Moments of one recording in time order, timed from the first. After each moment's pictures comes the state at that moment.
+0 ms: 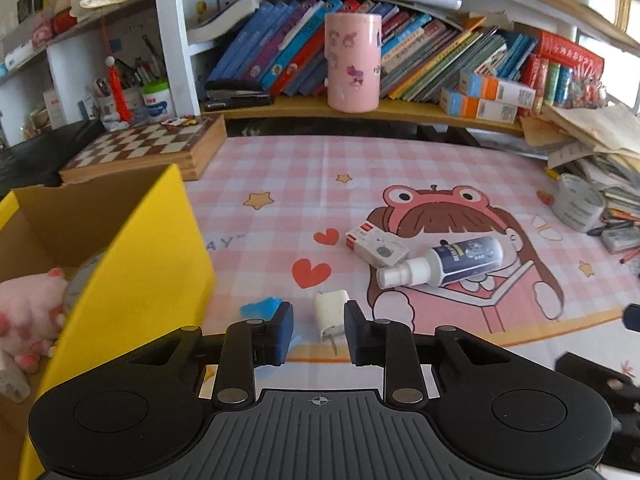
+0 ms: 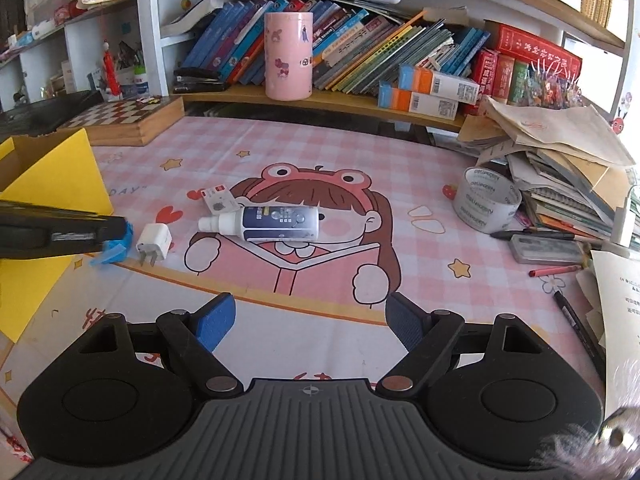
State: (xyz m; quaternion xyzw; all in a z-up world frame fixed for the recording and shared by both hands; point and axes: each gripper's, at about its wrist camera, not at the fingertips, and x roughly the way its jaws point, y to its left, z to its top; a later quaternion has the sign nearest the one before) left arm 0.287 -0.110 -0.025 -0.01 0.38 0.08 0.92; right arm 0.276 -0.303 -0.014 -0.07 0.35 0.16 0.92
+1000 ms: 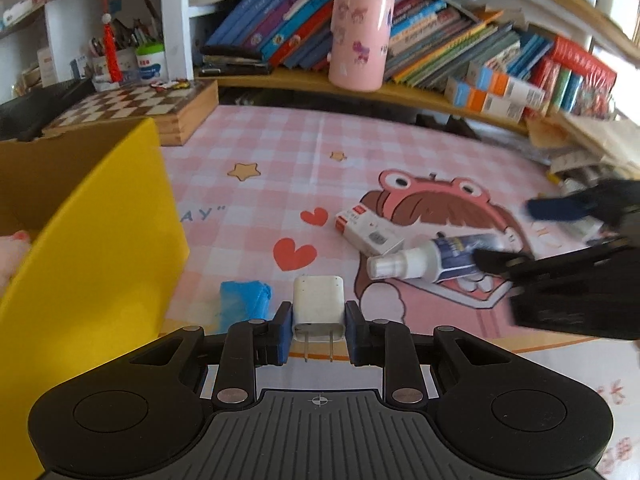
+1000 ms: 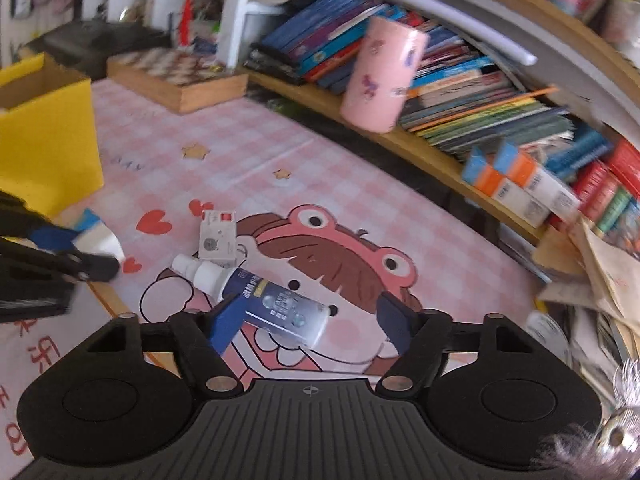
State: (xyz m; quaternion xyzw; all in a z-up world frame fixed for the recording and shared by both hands) left arm 0.293 -0.101 -0.036 -0.07 0.40 0.06 0.91; right arm 0.380 -0.259 -0.027 -0.24 0.31 0.29 0.87
